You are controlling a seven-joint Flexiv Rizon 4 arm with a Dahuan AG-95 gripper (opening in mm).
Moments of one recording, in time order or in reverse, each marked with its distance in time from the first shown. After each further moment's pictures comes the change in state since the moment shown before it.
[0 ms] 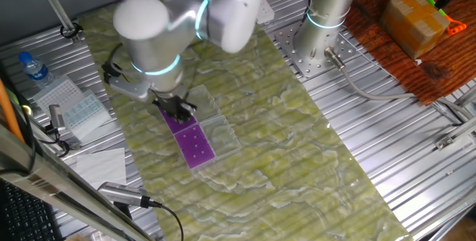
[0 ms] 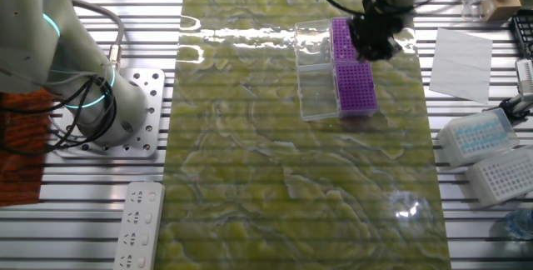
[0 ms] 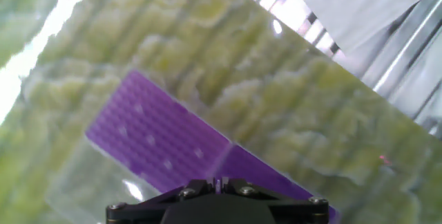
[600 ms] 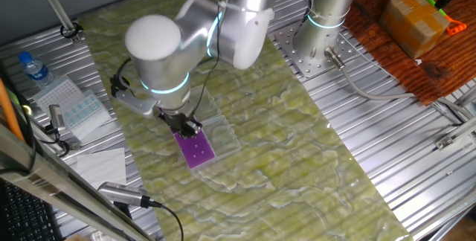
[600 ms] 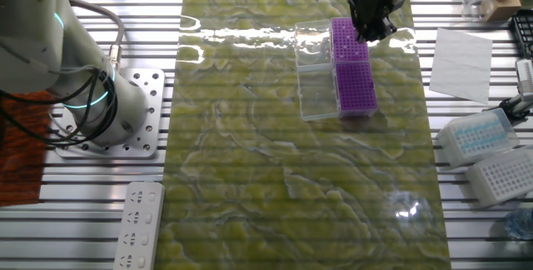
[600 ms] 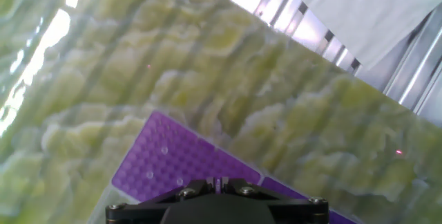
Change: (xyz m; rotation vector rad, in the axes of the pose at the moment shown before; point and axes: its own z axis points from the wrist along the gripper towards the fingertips) arm -0.029 0.025 0.011 0.006 -0.013 0.082
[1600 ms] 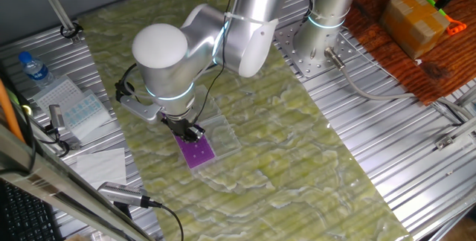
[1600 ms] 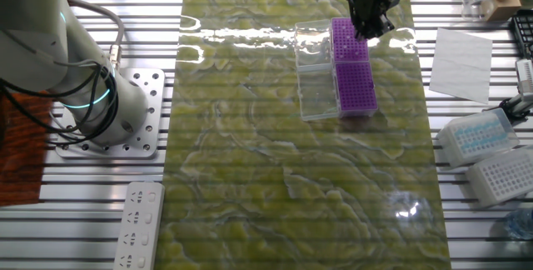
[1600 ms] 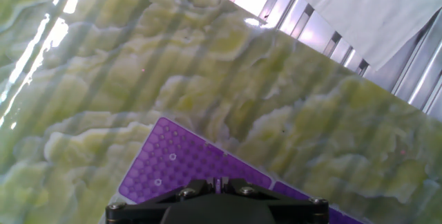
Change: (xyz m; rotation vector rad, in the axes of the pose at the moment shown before) arm -0.002 0.006 0.006 0.008 -0.002 0.014
